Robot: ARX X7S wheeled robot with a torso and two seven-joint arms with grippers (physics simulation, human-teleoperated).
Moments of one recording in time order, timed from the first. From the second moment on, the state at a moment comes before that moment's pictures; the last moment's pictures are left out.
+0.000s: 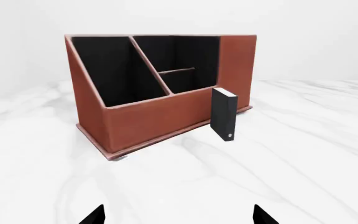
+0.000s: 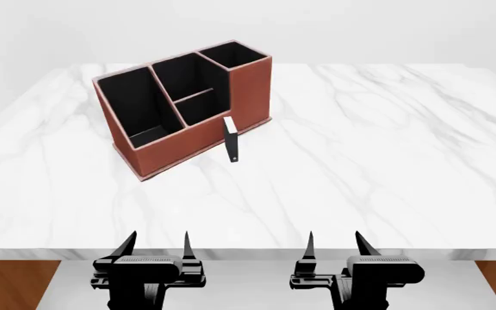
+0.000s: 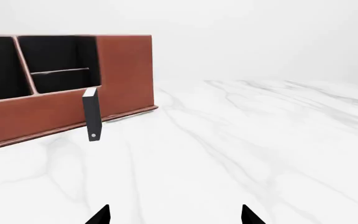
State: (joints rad) left arm 0.00 0.00 0.00 0.00 0.00 0.00 0.00; right arm 0.00 0.00 0.00 0.00 0.00 0.00 0.00
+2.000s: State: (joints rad) left arm -0.07 -0.18 0.06 0.46 -0.17 -0.51 -0.24; right arm 0.21 0.18 -0.14 -0.47 0.20 0.67 0.16
